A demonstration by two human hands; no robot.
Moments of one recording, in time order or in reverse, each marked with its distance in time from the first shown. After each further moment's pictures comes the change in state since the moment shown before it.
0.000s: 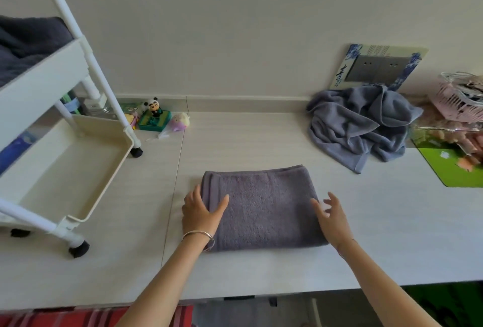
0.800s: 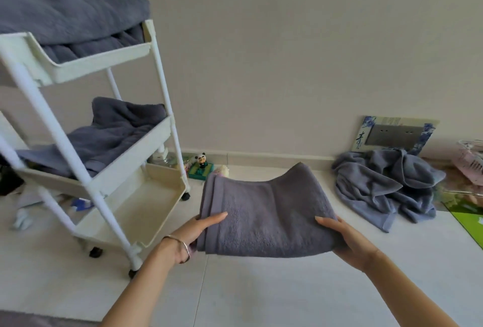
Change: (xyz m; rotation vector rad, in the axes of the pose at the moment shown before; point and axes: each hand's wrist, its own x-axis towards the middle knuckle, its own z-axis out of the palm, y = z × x) left_hand -0.055 0.040 -0.165 -0.789 -0.433 -0.191; right_hand -0.061 -0.120 -0.053 0.706 -0.666 -0.075
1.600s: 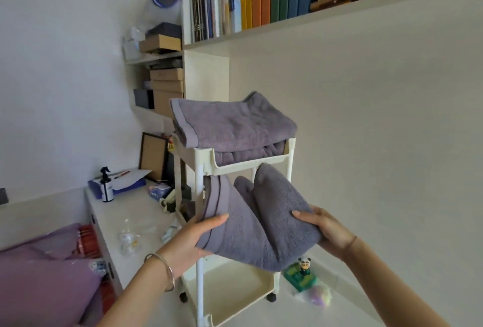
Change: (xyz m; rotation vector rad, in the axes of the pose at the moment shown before) left_hand -0.154 0.131 -0.050 -0.391 0.480 0.641; right_hand 0.151 -0.204 0.252 -0.303 -0.854 -0.216
